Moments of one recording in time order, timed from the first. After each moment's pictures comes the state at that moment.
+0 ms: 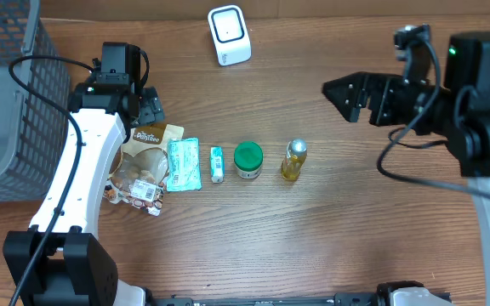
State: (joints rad) left arm -0.06 1.67 1.43 -0.92 -0.31 -0.36; right arm 0.09 1.36 1.68 -1.07 -0.61 0.22
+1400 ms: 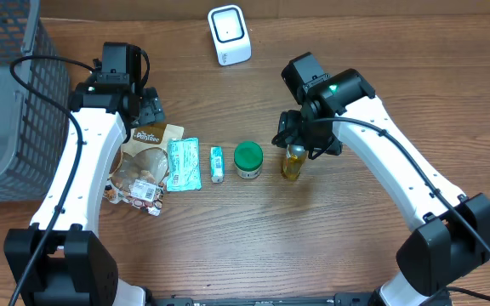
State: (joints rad) left arm -0.06 1.68 1.43 -0.92 -0.31 -0.36; right arm 0.47 1.79 1.62 -1.26 0.01 0.62
